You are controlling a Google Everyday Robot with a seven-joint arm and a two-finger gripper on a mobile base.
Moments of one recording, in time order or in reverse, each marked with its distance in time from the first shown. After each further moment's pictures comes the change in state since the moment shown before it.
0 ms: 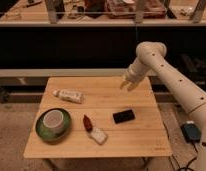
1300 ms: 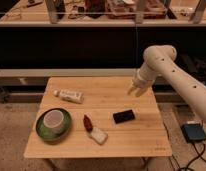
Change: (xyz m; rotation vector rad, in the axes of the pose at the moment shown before) arm -0.053 0.012 -0.019 -0.071 -0.029 -0.042
